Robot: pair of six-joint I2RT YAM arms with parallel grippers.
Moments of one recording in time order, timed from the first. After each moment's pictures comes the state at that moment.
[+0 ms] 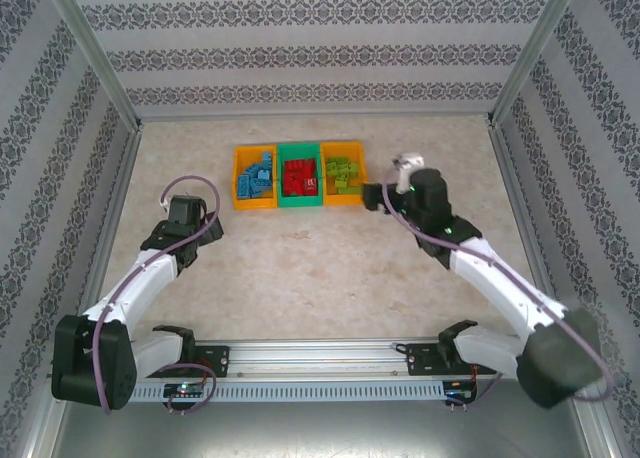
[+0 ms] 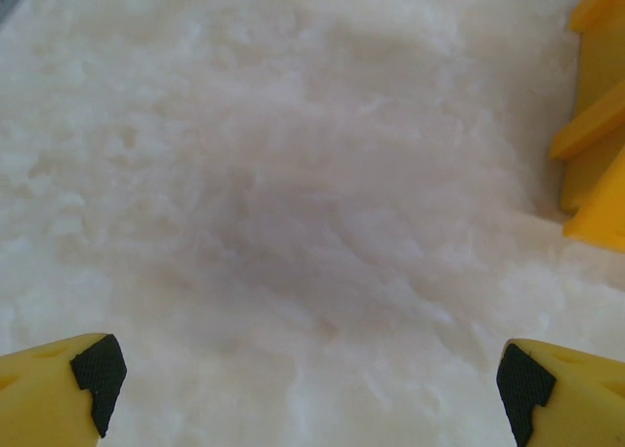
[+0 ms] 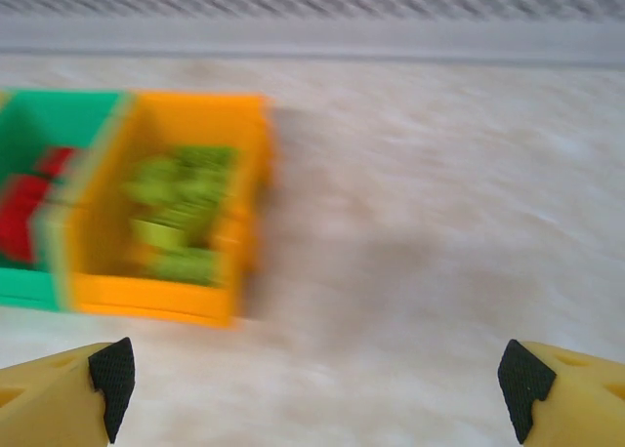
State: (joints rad) left arm -0.09 1.11 0.56 -0.25 -0.34 -0.35; right arm 0.25 1.09 0.62 -0.03 0.11 0.12
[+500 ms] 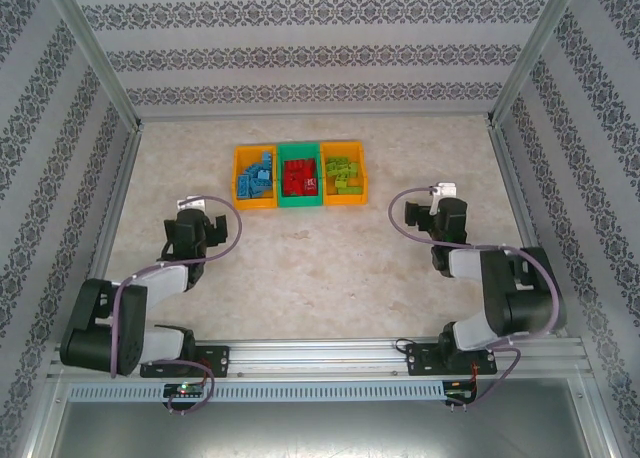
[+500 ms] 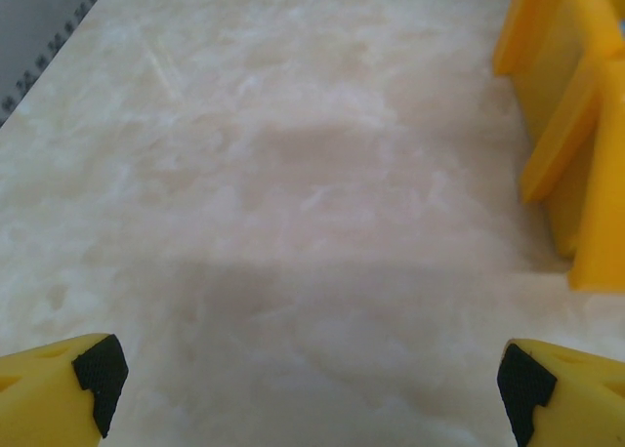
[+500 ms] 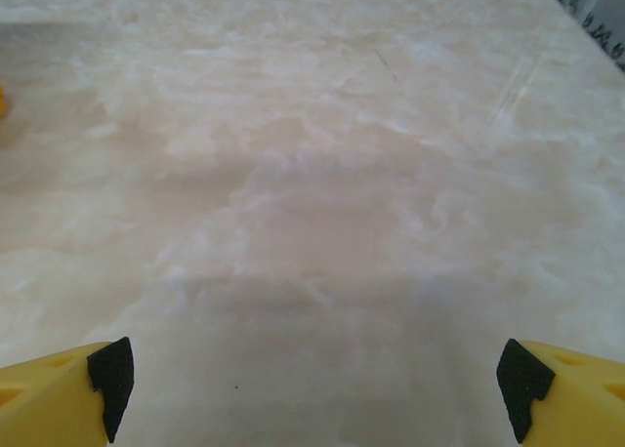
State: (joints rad) left arm -0.08 1.35 0.36 0.46 -0.30 -0.04; right arm 0.03 1.52 0.39 0.66 0.08 0.03
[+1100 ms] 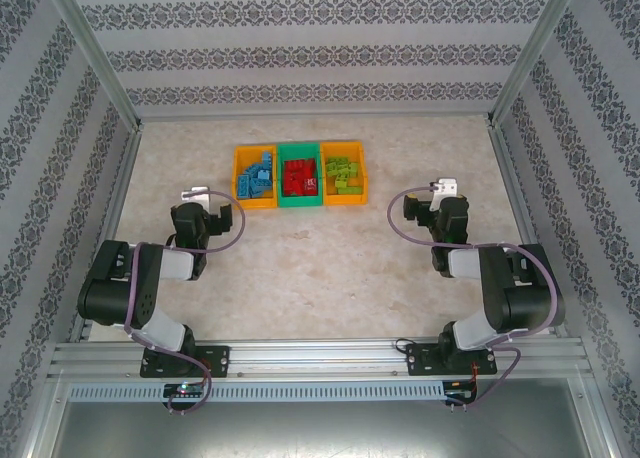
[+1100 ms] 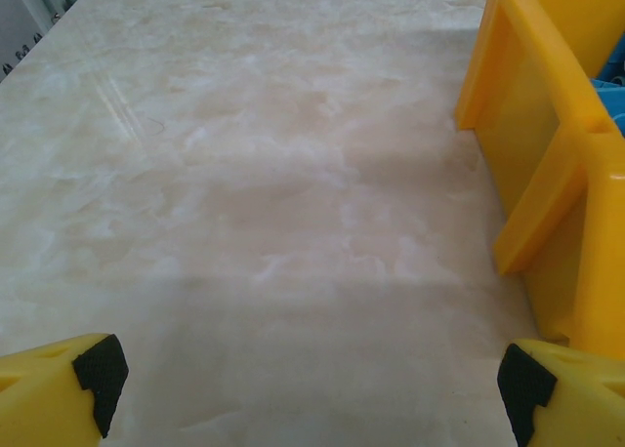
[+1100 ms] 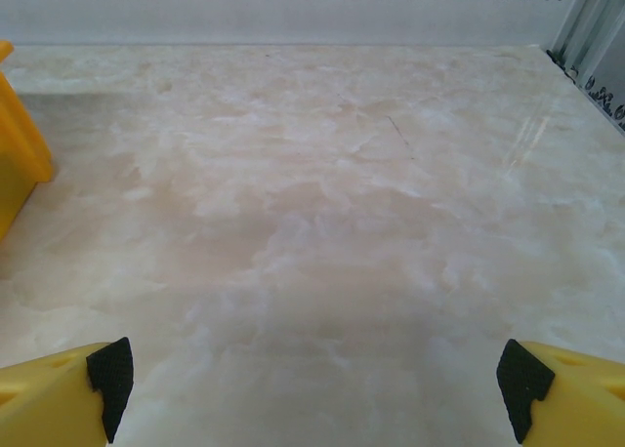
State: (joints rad) left arm -0.04 1.56 0.39 0.72 -0.20 -0.02; right arm 0.03 1.51 0.39 0.76 0.06 0.03
